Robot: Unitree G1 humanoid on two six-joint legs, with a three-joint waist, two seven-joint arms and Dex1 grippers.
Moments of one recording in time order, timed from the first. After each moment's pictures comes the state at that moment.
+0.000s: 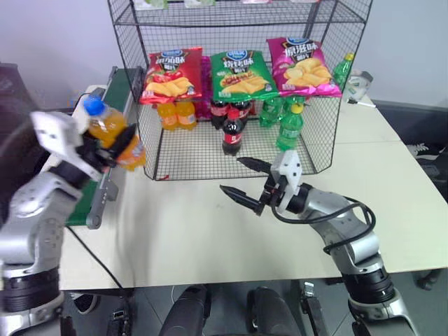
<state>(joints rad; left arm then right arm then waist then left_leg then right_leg) -0.25 0.58 0.30 -0.28 -0.62 0.41 -0.46 -0.31 -0.39 0.11 -0.33 0.42 0.40 0.72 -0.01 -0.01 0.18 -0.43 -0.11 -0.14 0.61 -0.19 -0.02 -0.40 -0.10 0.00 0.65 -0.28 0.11</state>
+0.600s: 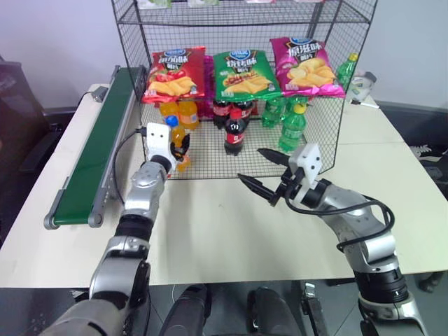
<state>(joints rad) -0.76 0.21 0.07 0.73 -0.15 -0.11 -0.18 -0.28 -0.42 0.03 -0.33 0.41 0.40 0.68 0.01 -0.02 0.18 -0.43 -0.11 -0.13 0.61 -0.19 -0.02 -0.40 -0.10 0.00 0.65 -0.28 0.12</state>
